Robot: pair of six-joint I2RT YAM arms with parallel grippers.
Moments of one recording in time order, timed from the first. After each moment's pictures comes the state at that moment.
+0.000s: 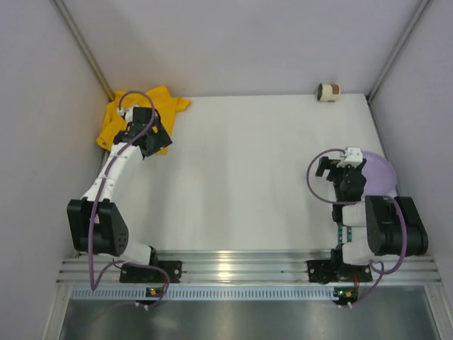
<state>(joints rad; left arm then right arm) -0.10 1.46 1.25 -0.62 -0.34 -0.56 -0.03 1.45 0.21 1.15 0.03 -0.01</state>
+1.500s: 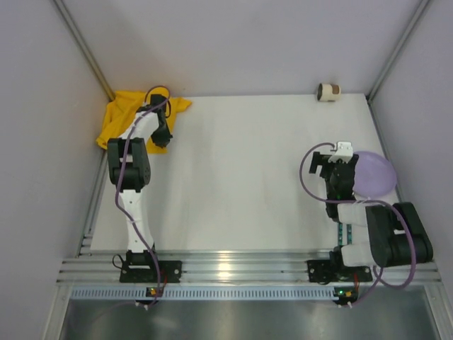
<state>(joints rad) -0.01 2.29 1.88 -0.76 -0.23 -0.36 0.09 1.41 0.25 1.03 0.21 -0.01</state>
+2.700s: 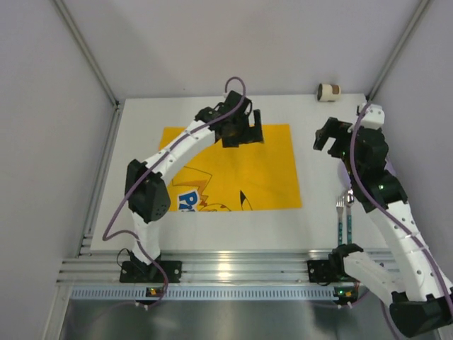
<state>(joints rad) -0.69 2.01 1.96 -0.79 0.01 -0.69 0.27 0.83 0.97 -0.37 0.27 0.30</state>
